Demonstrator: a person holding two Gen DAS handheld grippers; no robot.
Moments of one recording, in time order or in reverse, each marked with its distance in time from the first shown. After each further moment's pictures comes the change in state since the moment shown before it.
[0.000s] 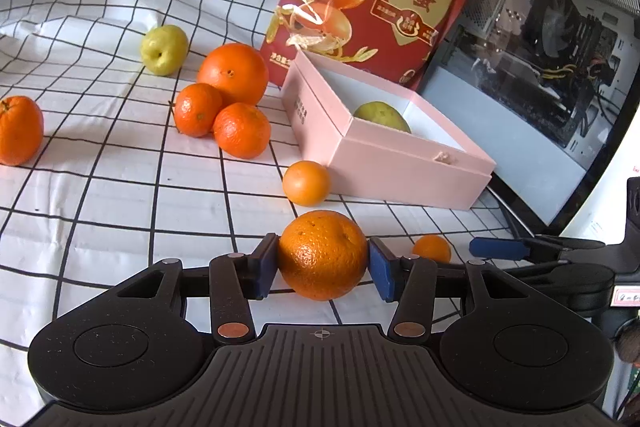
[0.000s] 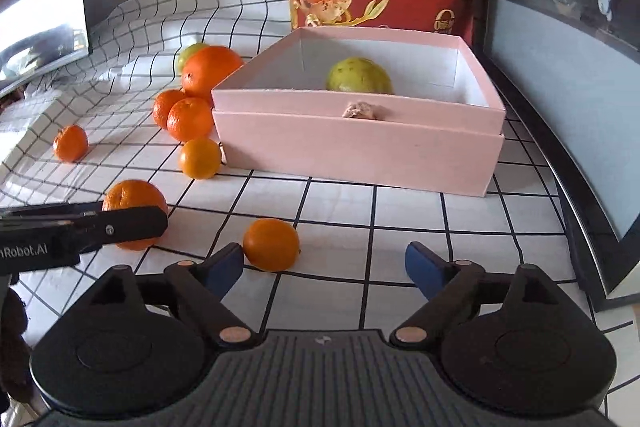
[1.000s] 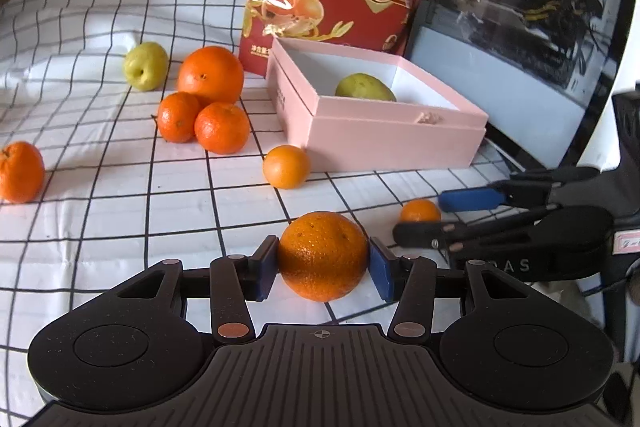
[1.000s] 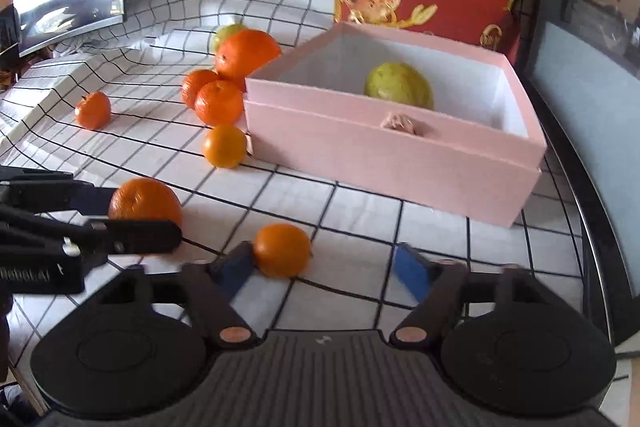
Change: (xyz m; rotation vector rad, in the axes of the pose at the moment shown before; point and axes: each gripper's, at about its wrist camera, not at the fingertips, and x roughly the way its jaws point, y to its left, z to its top) left arm -0.002 -0.036 -0.006 0.183 0.069 0.094; right arm 0.006 0.005 0.010 -0.137 0.017 0.072
